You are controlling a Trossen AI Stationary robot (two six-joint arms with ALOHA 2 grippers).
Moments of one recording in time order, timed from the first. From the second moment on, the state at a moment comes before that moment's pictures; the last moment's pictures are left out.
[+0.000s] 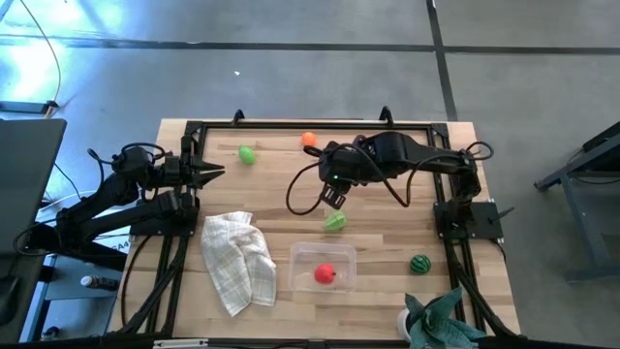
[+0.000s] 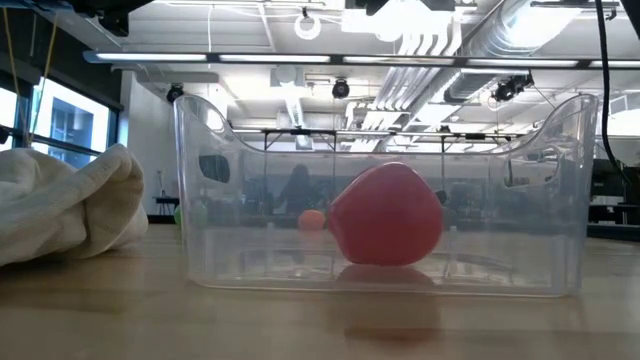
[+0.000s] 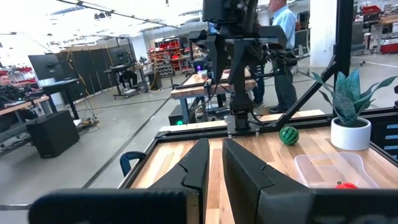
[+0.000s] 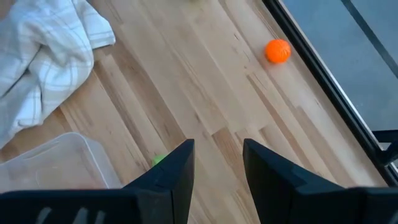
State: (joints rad) left arm 0.53 0.19 0.51 -0.27 0.29 0.16; right arm 0.08 1.94 2.35 -1.57 0.37 0.52
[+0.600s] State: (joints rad) left arm 0.53 0.19 0.51 -0.27 0.29 0.16; right arm 0.16 1.66 1.98 -1.57 0.37 0.92
